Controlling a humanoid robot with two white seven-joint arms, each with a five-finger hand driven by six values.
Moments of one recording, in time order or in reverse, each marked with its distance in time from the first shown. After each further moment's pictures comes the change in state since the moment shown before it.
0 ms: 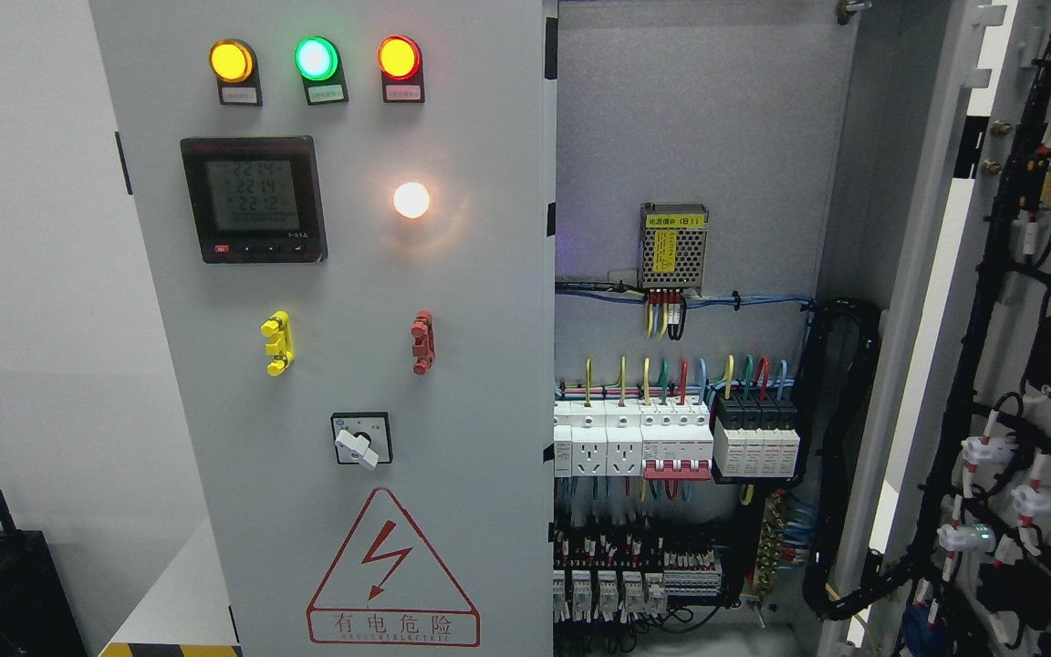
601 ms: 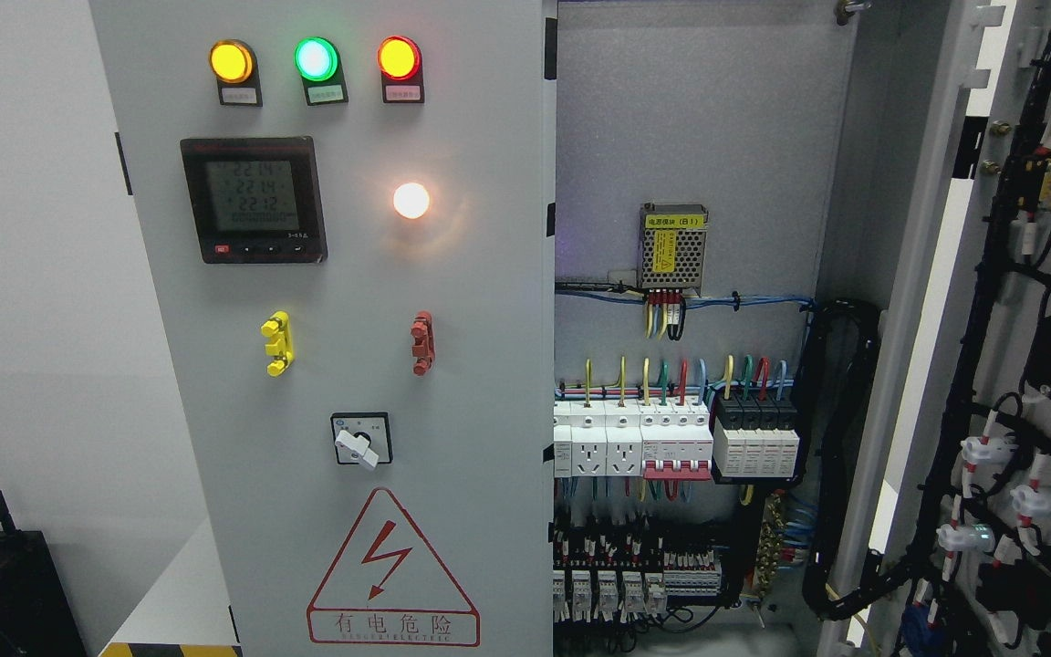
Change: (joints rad) left arm 0.000 -0.002 0.005 0.006 0.003 -0.048 -0.007; right arm 0.221 -0.079 0.011 -0.488 -0.003 -0.088 0.003
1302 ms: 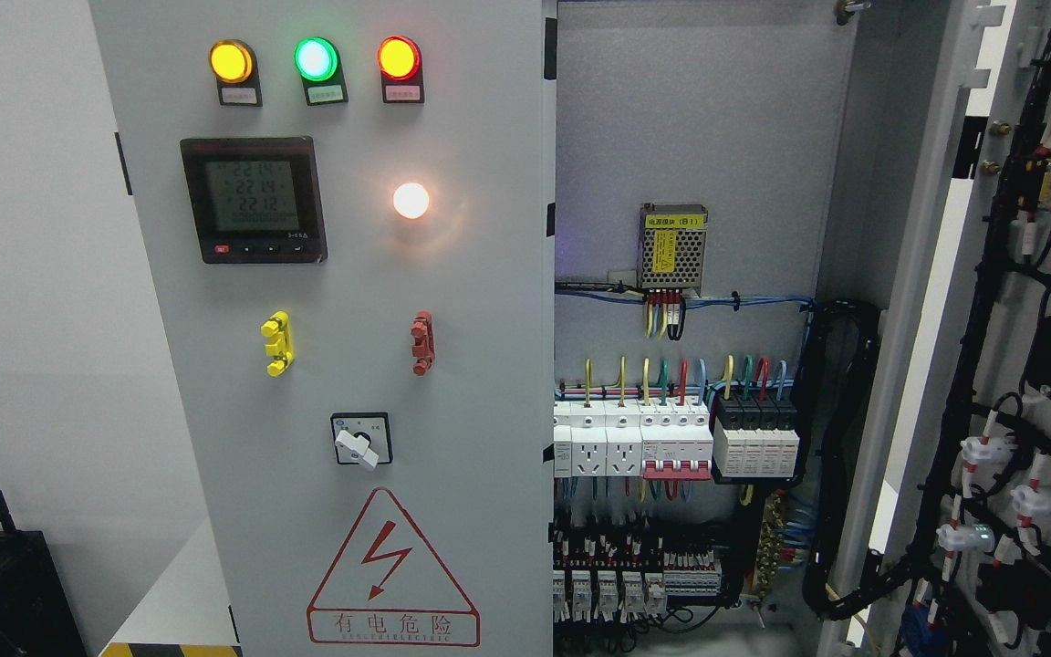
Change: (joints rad) left arm 0.000 -0.001 0.003 0.002 0.000 -0.001 -0.001; right arm 0.058 -0.074 0.033 -0.355 -0.002 -0.080 0.000
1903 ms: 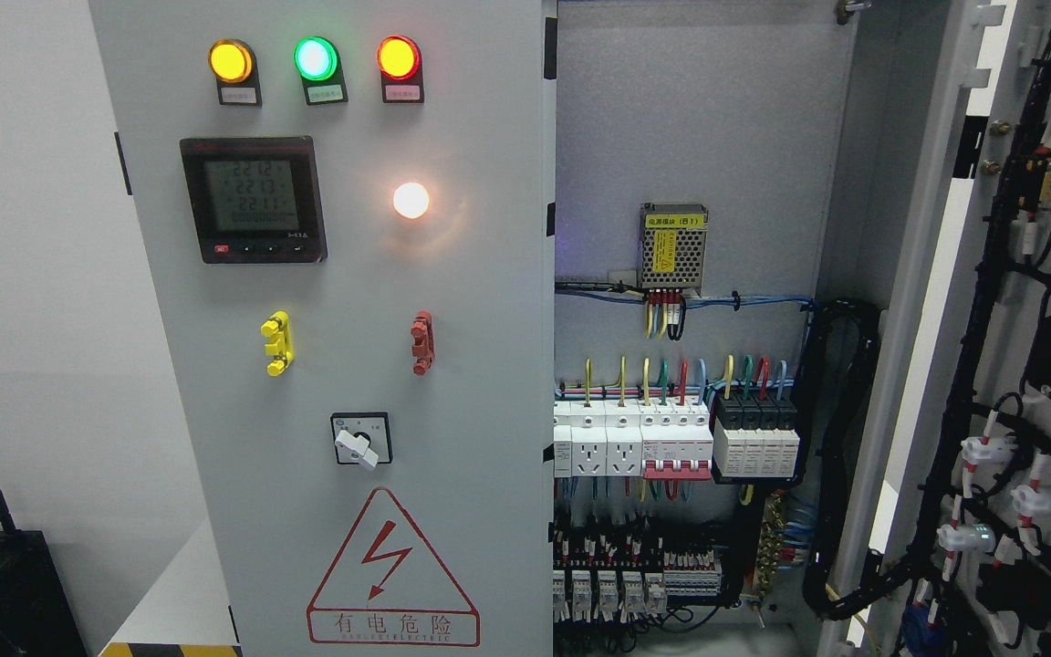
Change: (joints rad) left arm 0.000 0.000 0.001 0.001 0.000 0.000 0.000; right arm -0.141 -0.018 0.012 -0.117 0.001 -0.045 0.001
